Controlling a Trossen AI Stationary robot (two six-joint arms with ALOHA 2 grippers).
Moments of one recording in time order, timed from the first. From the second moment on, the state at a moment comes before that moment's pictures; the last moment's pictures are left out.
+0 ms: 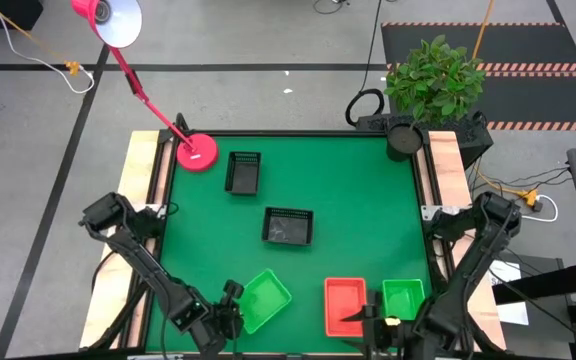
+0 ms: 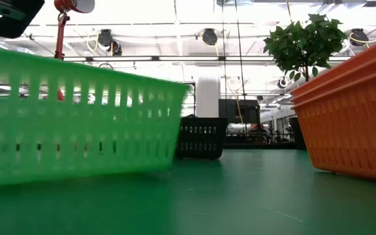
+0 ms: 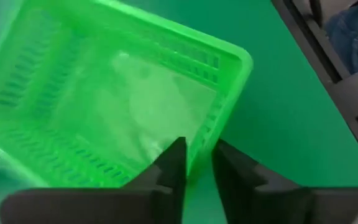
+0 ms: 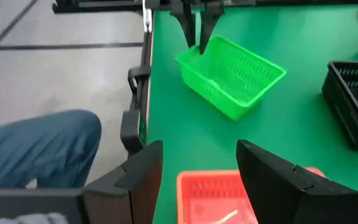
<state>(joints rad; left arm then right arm) -0.85 1.81 1.17 -0.51 -0.34 -0.31 0.99 1.68 1.31 -0.49 0.79 0.77</state>
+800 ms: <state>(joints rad) -0.80 1.80 1.44 -0.57 -0.54 -0.04 0.77 1.68 1.31 -0.22 0.89 0.44</state>
